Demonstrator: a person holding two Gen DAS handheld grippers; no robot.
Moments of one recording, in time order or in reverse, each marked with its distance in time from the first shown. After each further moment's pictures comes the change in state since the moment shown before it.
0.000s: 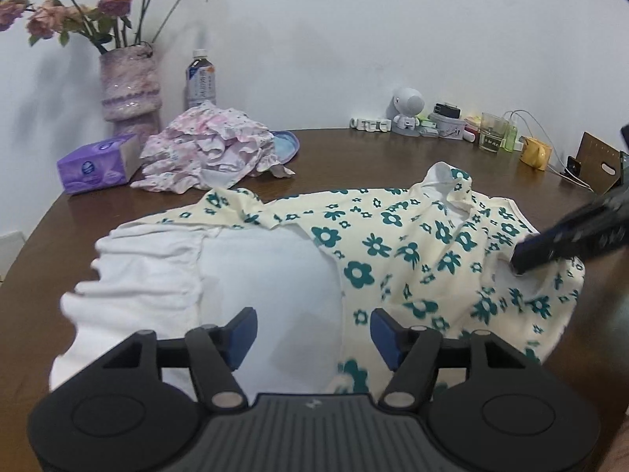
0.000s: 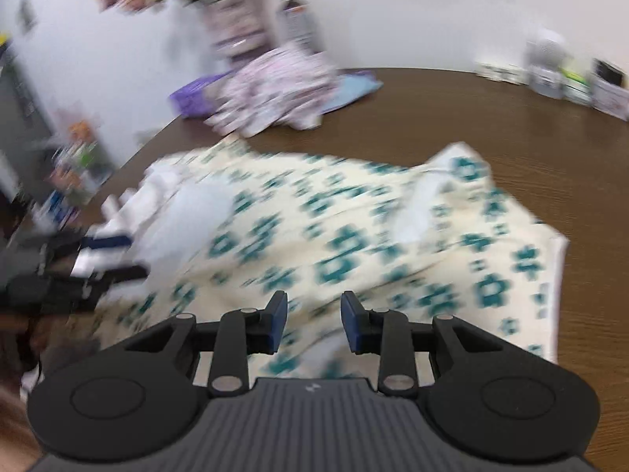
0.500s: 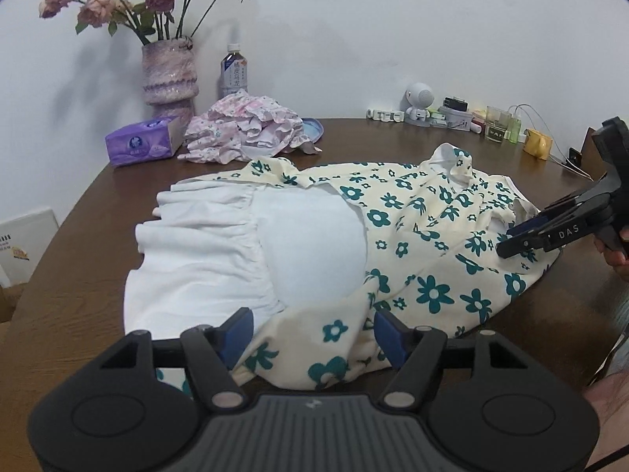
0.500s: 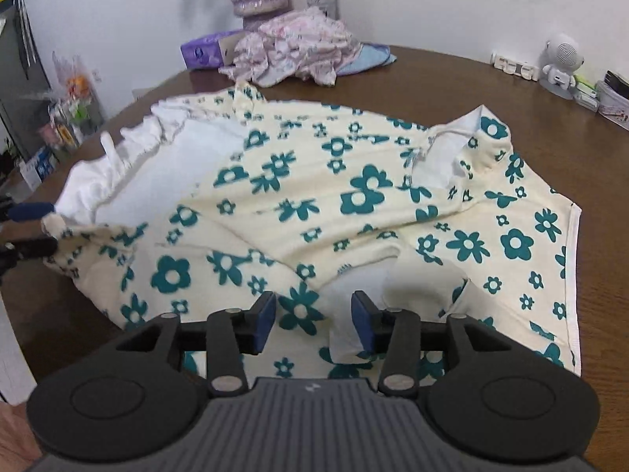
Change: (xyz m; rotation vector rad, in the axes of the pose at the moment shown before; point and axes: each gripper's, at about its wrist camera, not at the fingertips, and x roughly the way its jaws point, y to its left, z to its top) left arm -0.065 0.017 -0.049 -0.020 0.006 0.052; right arm 0.020 0.019 -0.038 -0.082 0.051 -0.086
